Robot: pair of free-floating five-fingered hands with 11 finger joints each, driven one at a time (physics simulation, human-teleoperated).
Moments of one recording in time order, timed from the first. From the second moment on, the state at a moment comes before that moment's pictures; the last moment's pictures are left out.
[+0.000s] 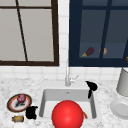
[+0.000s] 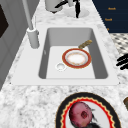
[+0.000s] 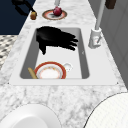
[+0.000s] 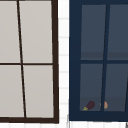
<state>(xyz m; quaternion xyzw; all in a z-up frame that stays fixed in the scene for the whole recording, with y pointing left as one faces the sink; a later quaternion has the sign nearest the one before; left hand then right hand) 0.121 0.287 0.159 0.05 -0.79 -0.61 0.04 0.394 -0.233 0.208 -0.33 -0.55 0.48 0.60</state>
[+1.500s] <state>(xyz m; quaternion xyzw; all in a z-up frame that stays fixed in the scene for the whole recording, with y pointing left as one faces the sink) 0.121 0.287 0.159 0.05 -0.79 -0.61 0.04 0.374 -0.234 0.211 -0.45 -0.45 0.31 0.70</state>
